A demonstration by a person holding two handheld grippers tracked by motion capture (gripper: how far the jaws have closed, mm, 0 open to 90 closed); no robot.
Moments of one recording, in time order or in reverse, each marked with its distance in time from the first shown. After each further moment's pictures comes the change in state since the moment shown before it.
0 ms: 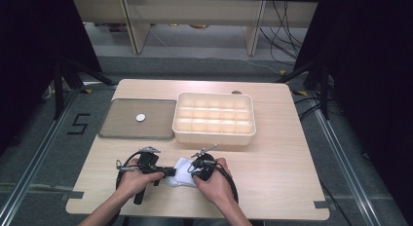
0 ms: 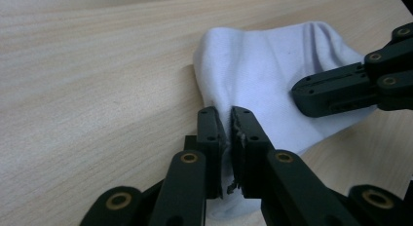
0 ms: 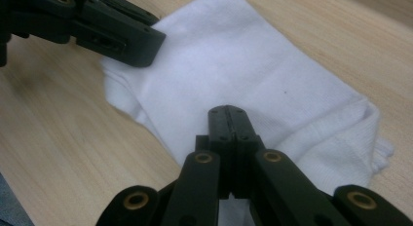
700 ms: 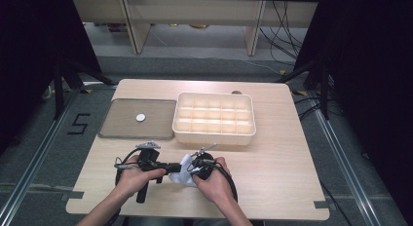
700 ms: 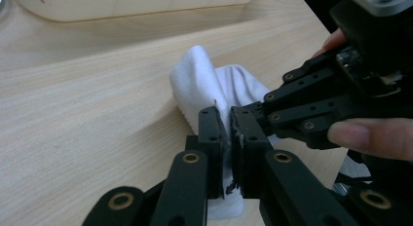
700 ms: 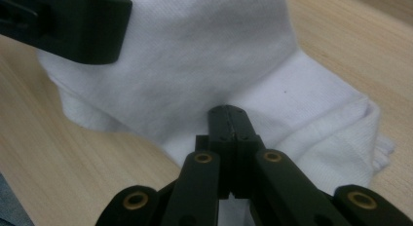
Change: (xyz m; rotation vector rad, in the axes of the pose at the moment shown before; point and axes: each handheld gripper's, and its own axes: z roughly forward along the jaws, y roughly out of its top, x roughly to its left) left arm -0.025 0.016 -0.017 -0.074 -0.132 0.019; right arm 0.000 0.003 0.001 0.015 0.010 0.002
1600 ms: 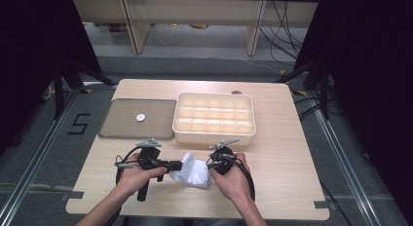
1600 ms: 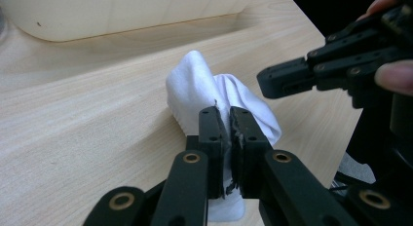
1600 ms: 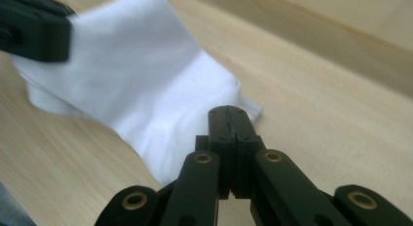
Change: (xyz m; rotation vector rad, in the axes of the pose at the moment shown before) left arm -0.005 0.006 -0.002 -0.015 0.001 0.022; right arm -0.032 -0.010 -0.047 -0.090 -0.068 0.033
